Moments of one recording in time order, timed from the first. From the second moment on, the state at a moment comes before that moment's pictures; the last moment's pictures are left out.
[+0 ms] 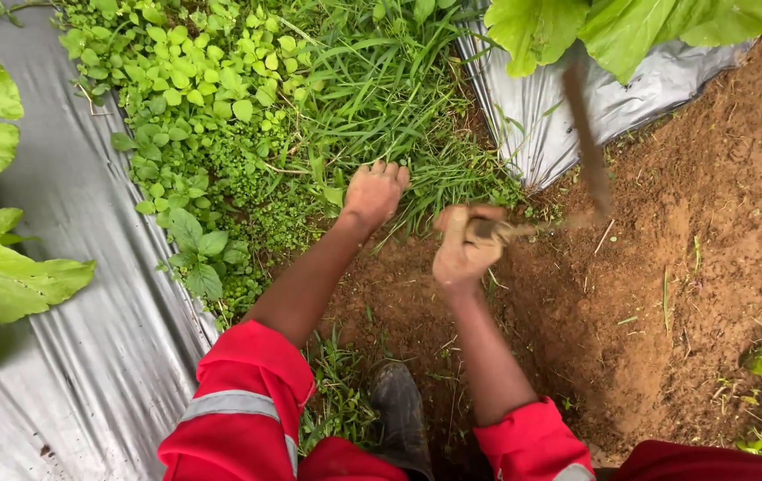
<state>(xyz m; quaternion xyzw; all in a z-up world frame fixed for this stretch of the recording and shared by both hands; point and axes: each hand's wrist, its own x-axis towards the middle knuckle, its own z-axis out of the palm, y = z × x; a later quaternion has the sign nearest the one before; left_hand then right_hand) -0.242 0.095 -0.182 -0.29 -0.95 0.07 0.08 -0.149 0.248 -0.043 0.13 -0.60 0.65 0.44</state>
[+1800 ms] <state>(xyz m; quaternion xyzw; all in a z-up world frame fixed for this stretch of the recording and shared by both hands) -0.213 0.084 -0.160 -0.30 -0.95 0.06 -0.06 -0.100 0.228 -0.092 -0.27 -0.81 0.49 0.15</state>
